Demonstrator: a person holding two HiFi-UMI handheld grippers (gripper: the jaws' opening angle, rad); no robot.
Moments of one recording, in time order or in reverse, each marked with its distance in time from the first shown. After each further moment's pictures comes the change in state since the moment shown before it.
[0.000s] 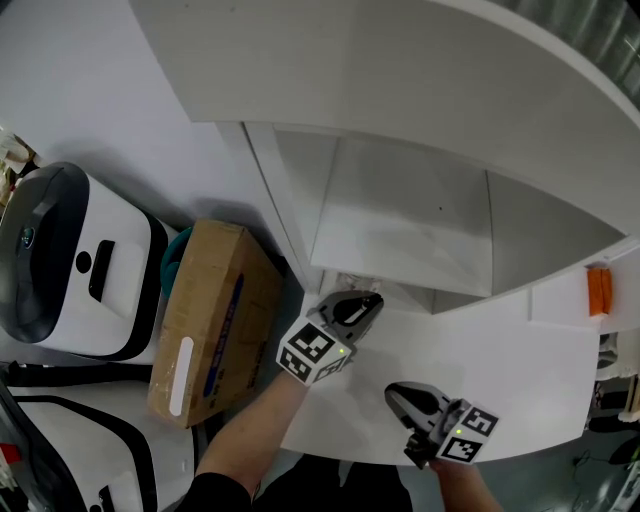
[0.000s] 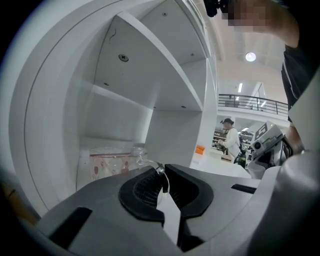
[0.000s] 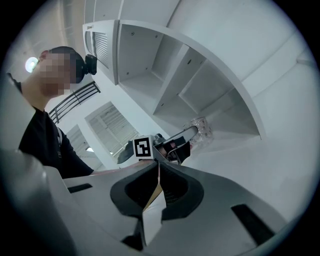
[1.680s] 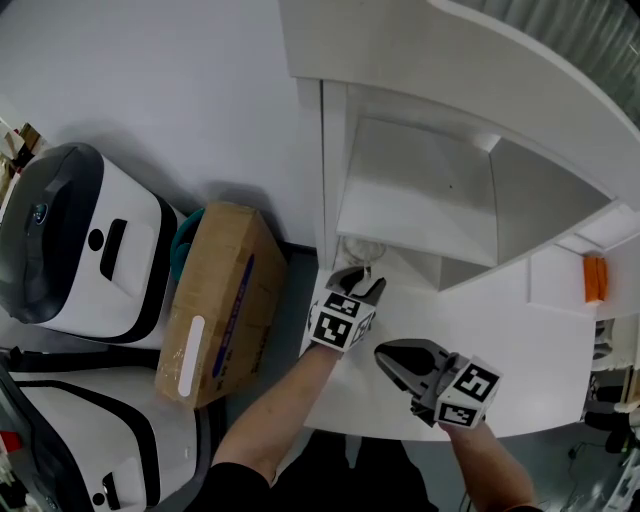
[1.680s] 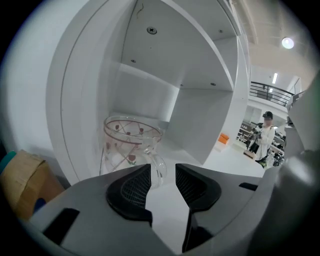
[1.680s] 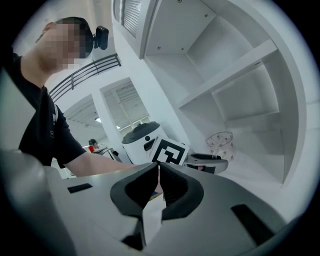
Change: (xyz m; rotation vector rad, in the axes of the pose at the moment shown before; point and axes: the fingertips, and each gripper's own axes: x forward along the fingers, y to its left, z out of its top) left arm -0.008 0.033 -0.050 -0.163 0.221 0.270; right arm 0.050 0.044 0.018 -0.316 0.170 0.063
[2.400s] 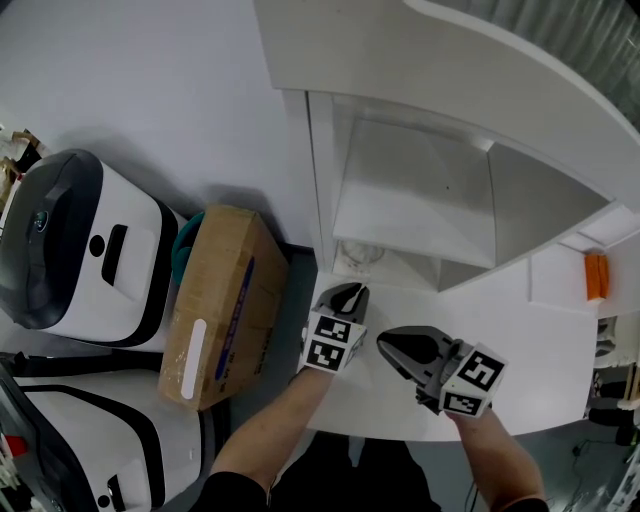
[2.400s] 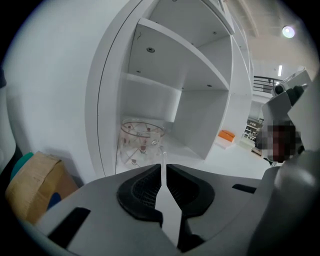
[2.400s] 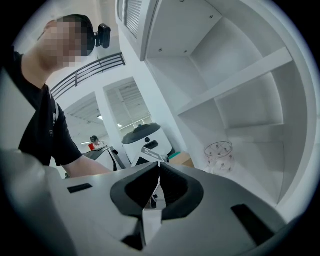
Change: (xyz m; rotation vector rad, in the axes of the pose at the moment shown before) left arm -0.032 0.002 -0.013 0.024 -0.012 0.105; right arm 0.002 -0.014 0.021 -0.059 -0.006 0.014
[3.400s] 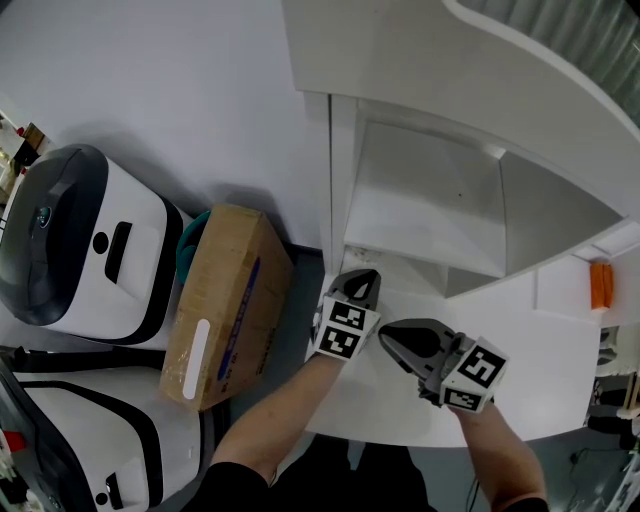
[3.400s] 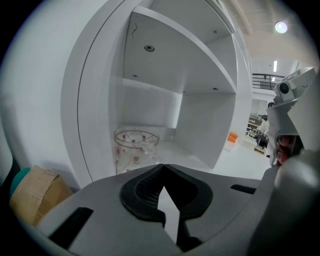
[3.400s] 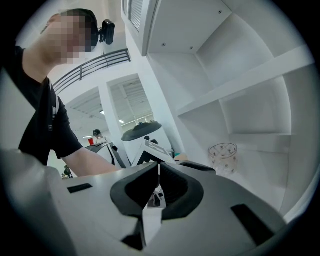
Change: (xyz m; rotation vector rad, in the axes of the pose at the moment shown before) left arm 0.021 0.013 0.033 0.055 -0.038 0.008; right arm 0.018 -0.013 0.009 -0.072 0.015 0.012
